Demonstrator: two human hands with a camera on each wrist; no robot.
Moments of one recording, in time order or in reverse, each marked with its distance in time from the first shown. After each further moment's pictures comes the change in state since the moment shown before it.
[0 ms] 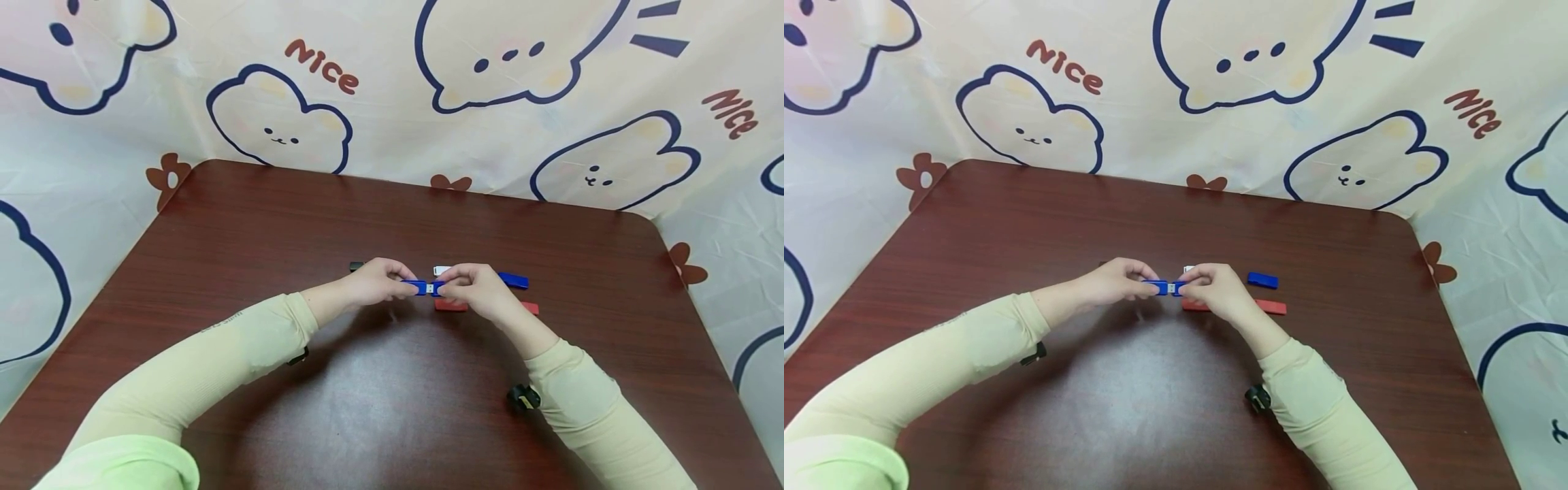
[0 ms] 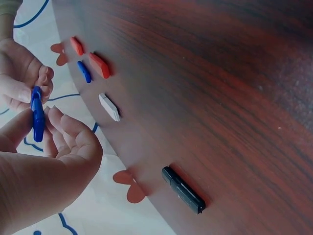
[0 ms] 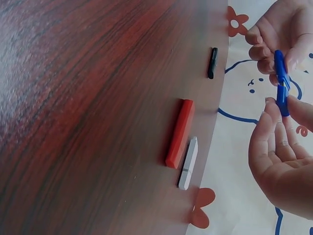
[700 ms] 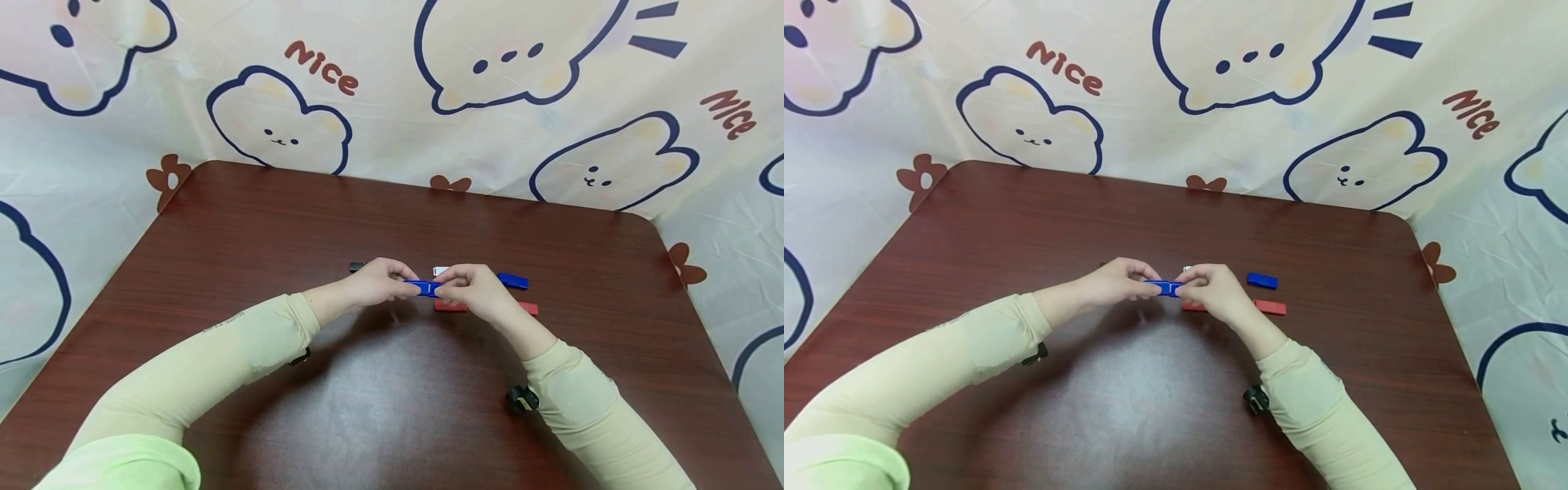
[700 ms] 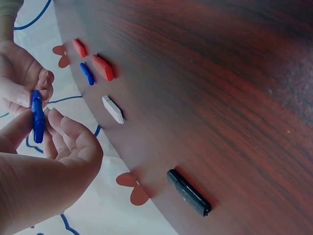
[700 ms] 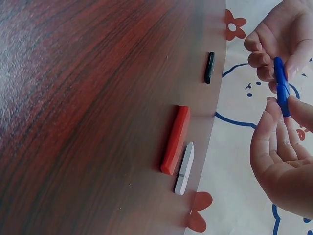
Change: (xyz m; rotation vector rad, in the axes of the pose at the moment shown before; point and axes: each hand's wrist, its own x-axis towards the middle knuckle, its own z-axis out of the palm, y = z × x) left_hand 0.000 0.003 0.002 -0.001 -0.001 0.002; right_hand -0.001 -0.002 0.002 -0.009 -0.002 -0.023
